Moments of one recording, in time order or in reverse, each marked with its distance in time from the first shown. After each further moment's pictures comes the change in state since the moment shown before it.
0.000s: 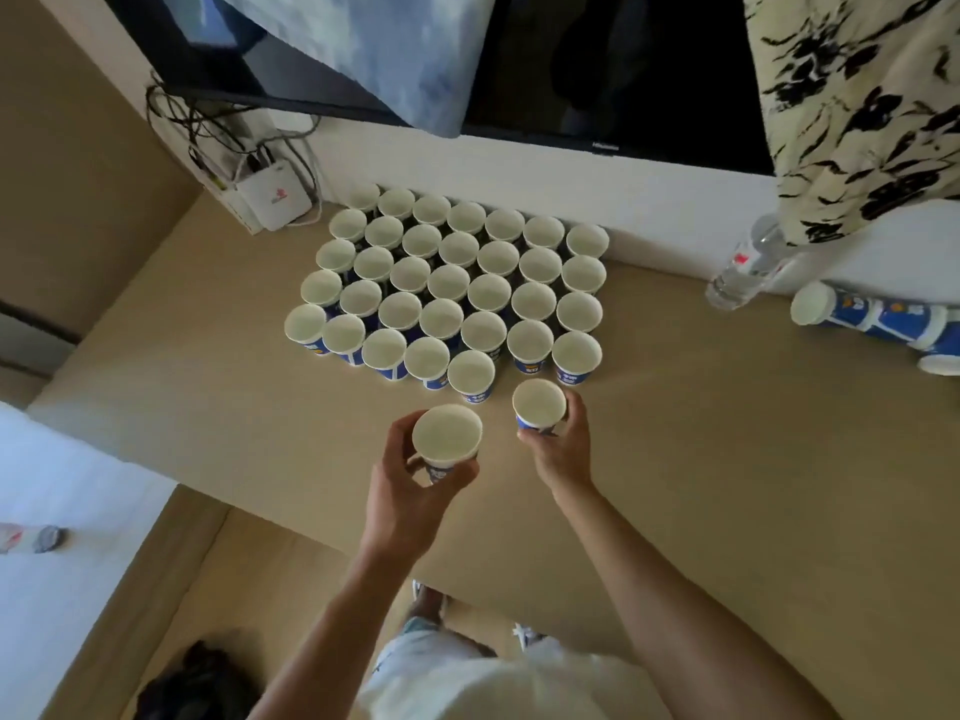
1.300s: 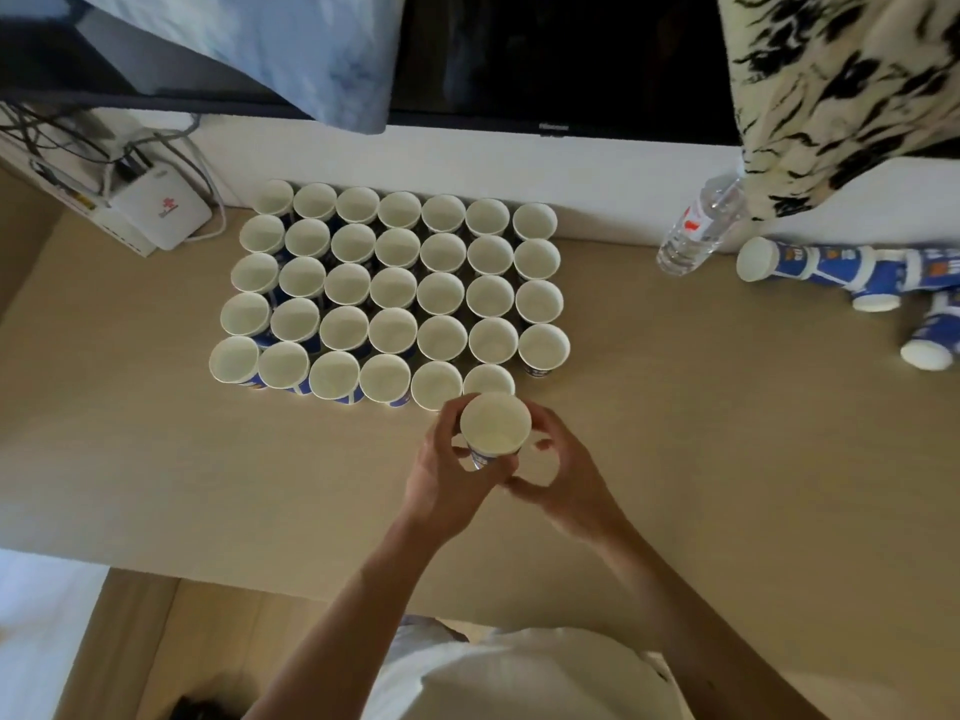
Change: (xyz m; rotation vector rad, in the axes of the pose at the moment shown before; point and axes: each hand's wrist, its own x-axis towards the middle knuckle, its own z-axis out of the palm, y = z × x) left_hand 0.061 0.005 0.042 0.114 -0.369 0.054; right_hand -0.046 -0.051 -0.038 -0.187 -0.338 -0.177
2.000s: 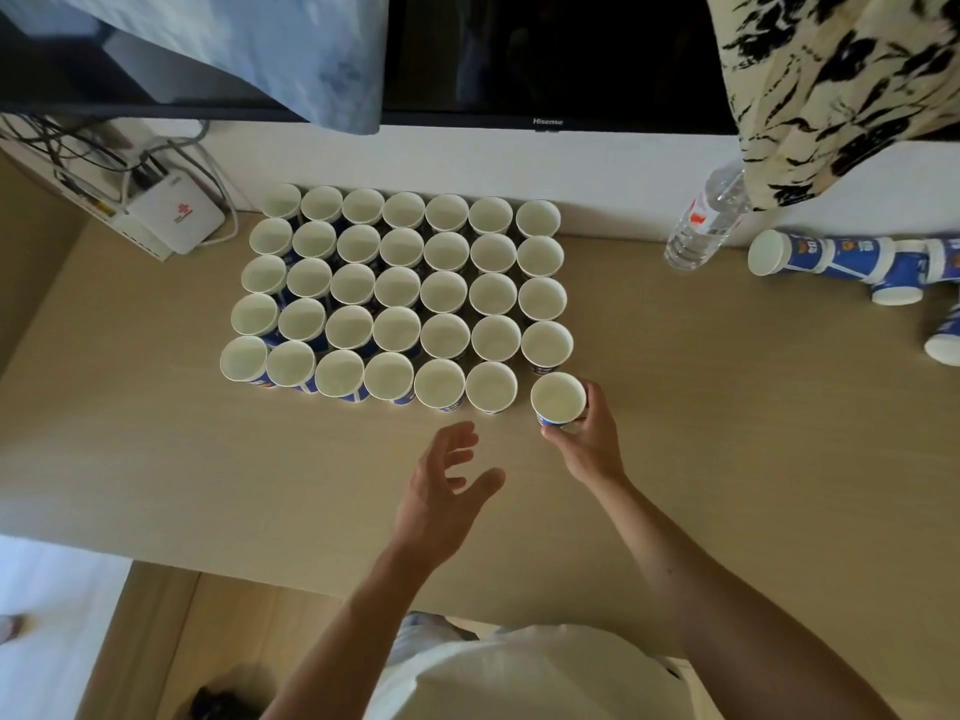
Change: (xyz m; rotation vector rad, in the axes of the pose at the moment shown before) left_hand -0.021 -0.021 0.001 -0.006 -0.003 -0.151; right_hand 0.054 0.085 -0.018 -0.050 0.375 0.181
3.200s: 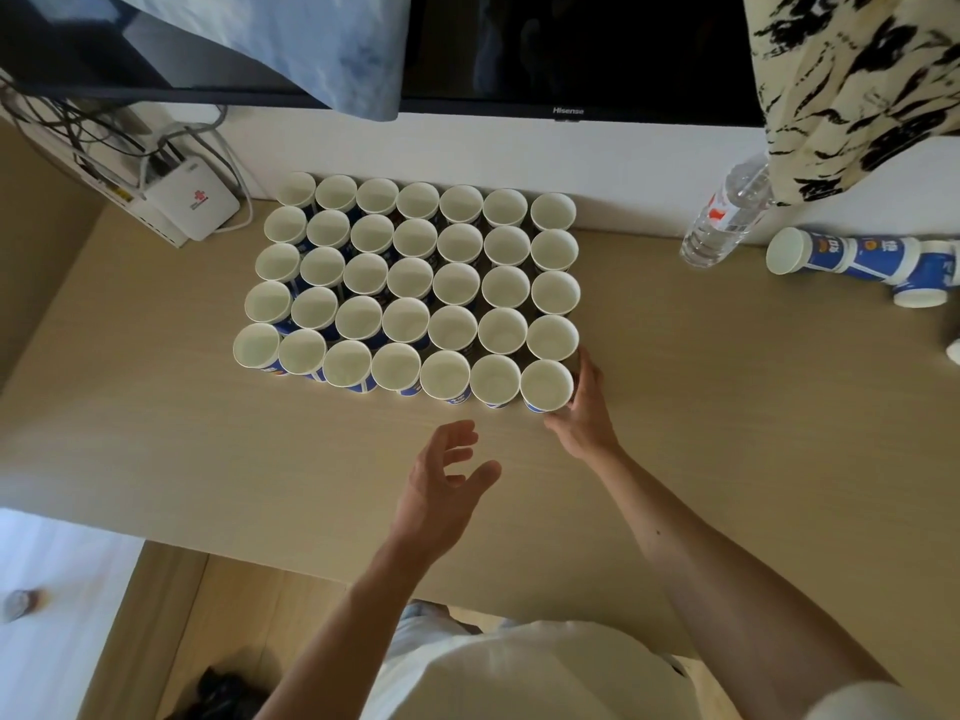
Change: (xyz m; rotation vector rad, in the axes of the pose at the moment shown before) left_hand -0.002 -0.006 -0.008 -0.010 0.016 -0.061; right_hand 0.024 -0.008 0.018 -0.065 -0.162 -0.037
